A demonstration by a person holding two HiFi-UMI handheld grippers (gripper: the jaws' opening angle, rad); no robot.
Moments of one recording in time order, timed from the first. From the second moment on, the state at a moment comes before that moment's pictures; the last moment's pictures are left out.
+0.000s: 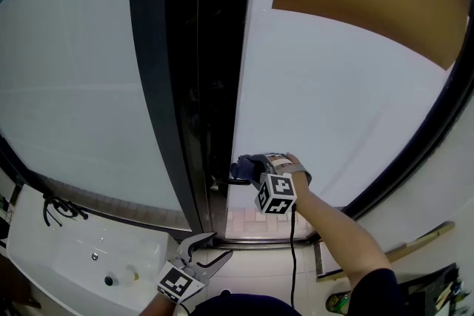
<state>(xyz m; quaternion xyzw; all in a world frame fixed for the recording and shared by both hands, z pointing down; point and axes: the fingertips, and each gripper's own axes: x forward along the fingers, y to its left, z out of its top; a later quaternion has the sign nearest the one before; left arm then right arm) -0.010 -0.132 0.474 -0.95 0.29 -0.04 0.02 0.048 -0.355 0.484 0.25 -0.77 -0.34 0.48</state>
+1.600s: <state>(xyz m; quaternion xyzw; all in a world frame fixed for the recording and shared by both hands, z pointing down) -0.016 -0.128 0.474 -0.95 0.30 -0.04 0.02 -0.009 -0.328 0.418 0.30 -0.91 -0.08 0.26</state>
